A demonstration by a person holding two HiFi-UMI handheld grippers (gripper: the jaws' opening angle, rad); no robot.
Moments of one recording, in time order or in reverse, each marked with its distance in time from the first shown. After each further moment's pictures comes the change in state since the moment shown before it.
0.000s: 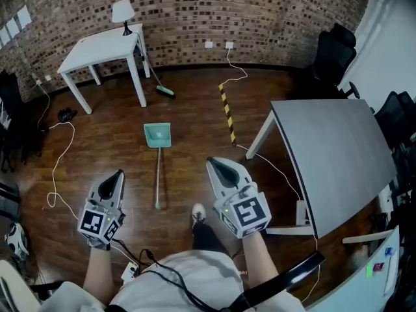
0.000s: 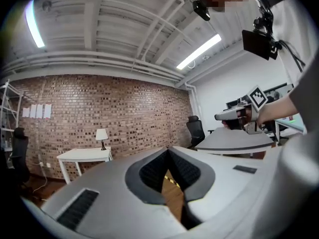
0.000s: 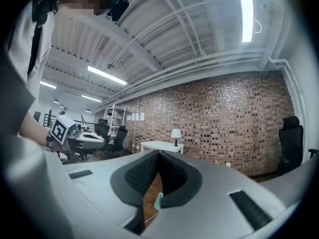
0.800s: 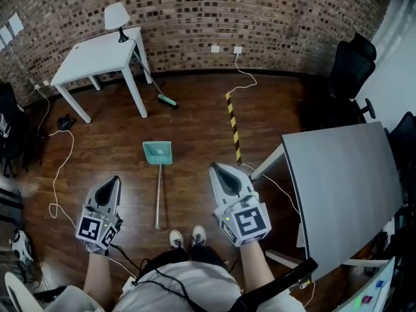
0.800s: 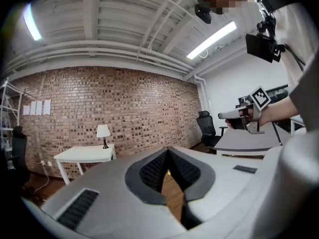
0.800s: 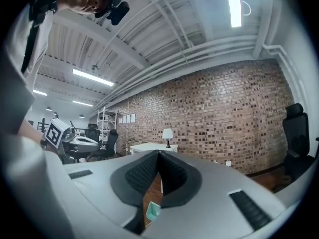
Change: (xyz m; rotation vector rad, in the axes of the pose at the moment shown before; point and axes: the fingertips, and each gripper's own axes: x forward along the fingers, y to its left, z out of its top) left arm 0.178 0.095 -0.004 -0.015 0.073 0.062; right arm 0.155 -0.153 -0.012 0.090 -0.008 -0.033
